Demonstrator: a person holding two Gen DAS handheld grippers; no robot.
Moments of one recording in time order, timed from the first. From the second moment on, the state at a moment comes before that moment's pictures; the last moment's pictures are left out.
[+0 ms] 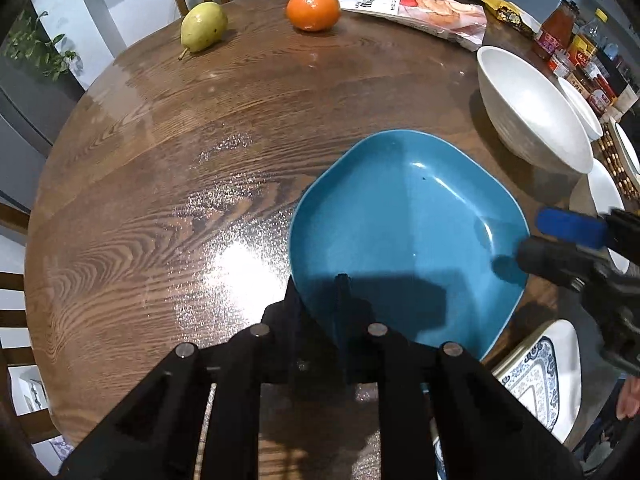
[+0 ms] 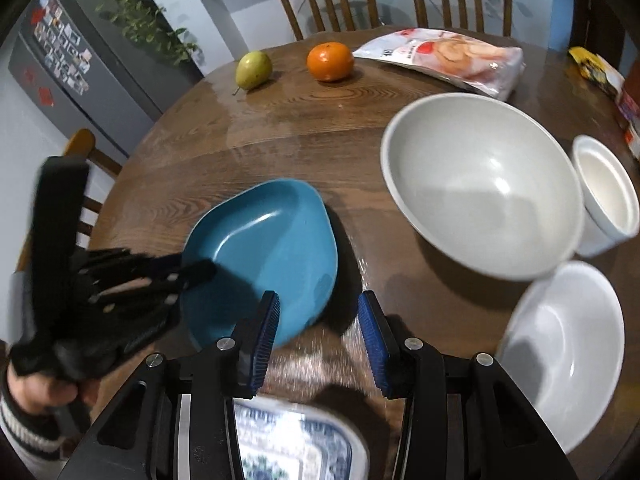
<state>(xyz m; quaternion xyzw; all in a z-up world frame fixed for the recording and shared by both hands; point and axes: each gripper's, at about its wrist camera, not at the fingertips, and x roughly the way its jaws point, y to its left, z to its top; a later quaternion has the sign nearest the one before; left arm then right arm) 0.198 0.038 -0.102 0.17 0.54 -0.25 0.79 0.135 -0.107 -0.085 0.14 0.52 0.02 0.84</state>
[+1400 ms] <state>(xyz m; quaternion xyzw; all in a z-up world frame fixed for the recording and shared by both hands) 0.153 0.021 -0.037 0.12 0.46 -0.27 0.84 0.083 -0.130 -0.050 0.21 0.47 0.02 0.86</state>
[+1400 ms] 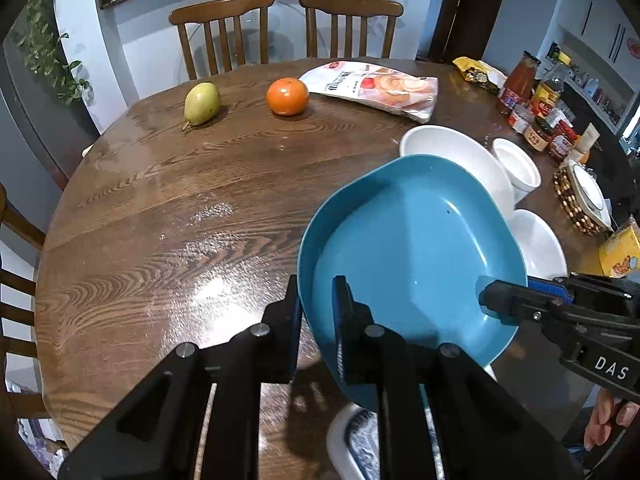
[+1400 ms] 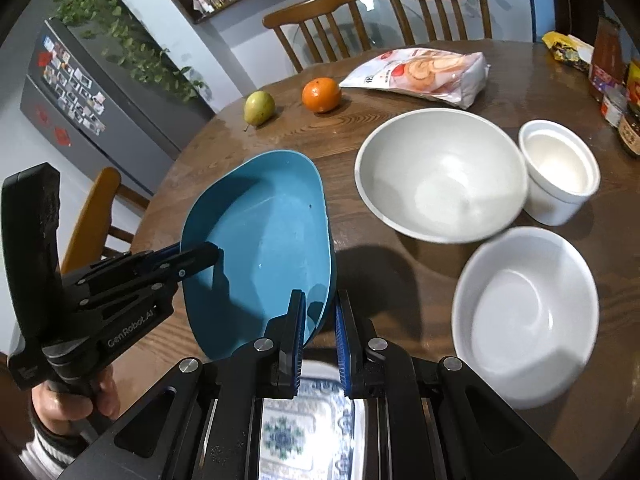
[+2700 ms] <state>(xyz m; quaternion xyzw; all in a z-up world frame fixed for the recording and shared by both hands) 0.043 0.039 -0.039 0.14 0.47 -0.25 0.84 -0.022 -0.109 -0.055 0.20 0.49 0.06 0.85</state>
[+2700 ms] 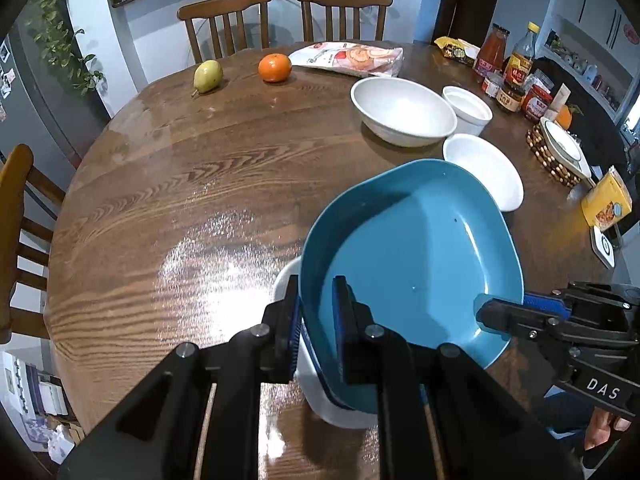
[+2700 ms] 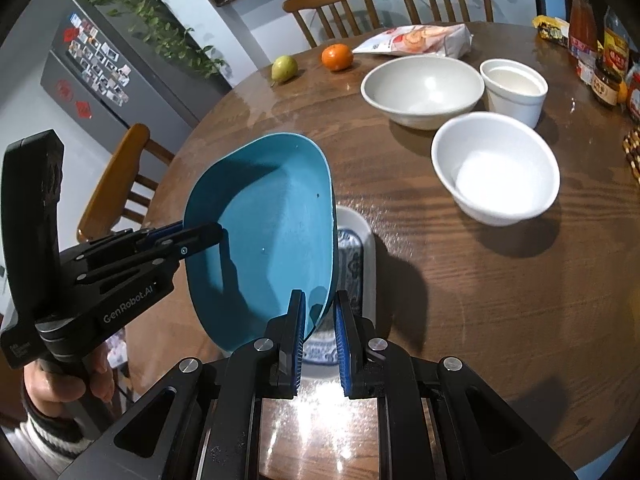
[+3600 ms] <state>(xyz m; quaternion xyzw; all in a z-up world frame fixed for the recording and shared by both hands) 0.056 0.030 -0.080 0.20 0.50 -0.25 0.80 -0.021 -0.100 -0.105 0.23 0.54 0.04 0.81</state>
